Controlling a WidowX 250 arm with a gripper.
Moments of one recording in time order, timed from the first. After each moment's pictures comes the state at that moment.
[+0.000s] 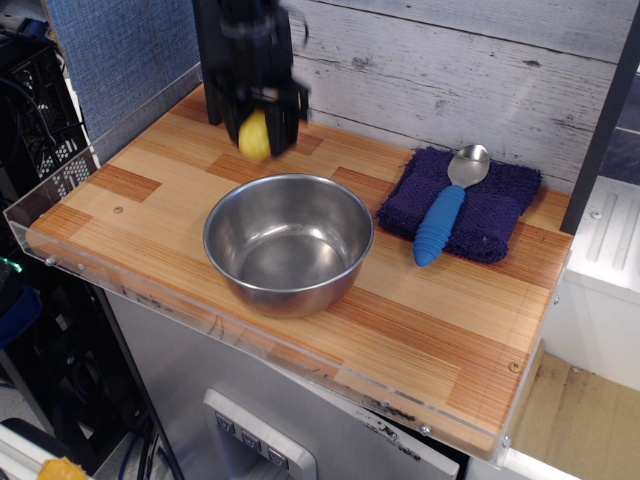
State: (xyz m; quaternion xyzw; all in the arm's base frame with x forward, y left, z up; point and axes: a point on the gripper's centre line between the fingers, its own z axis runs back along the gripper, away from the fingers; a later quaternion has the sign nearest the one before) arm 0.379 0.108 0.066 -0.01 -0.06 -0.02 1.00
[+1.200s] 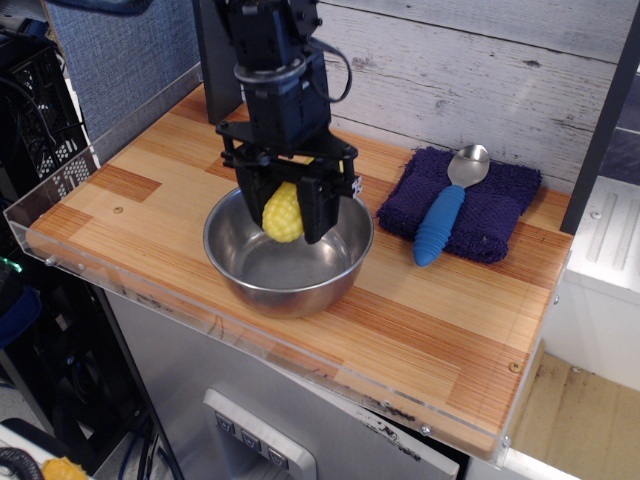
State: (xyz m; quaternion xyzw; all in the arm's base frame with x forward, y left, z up) arm 0.275 0.017 0.069 -0.07 0.00 -0.03 1.00
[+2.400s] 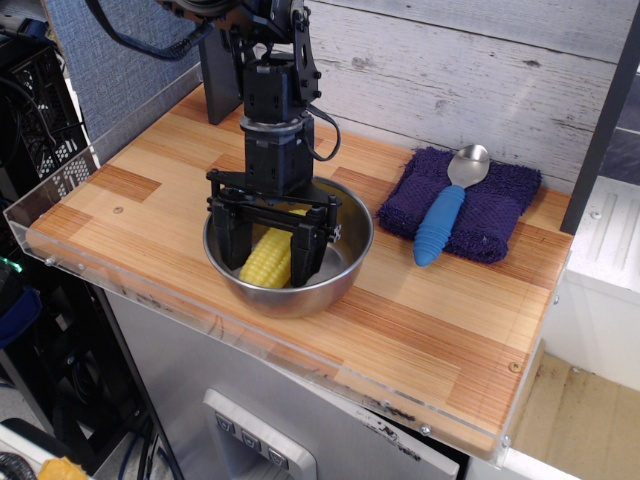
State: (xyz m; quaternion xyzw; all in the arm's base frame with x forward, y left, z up) arm 0.270 0.034 0.024 -0.04 0.12 0.02 0.99
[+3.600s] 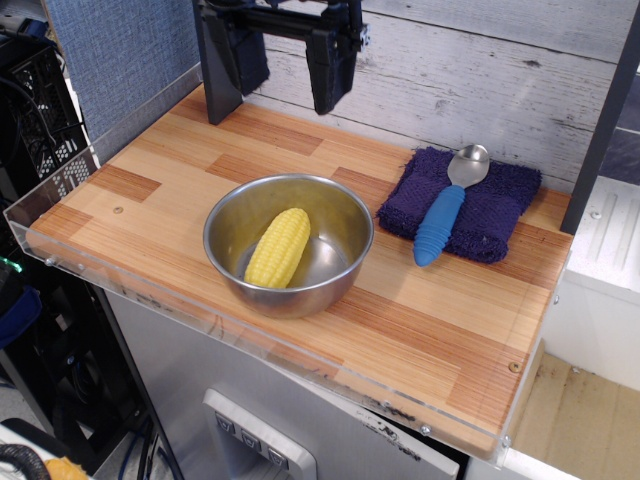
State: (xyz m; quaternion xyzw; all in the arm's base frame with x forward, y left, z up) arm 0.288 0.018 0.164 -0.03 -0.08 -0.03 1.00
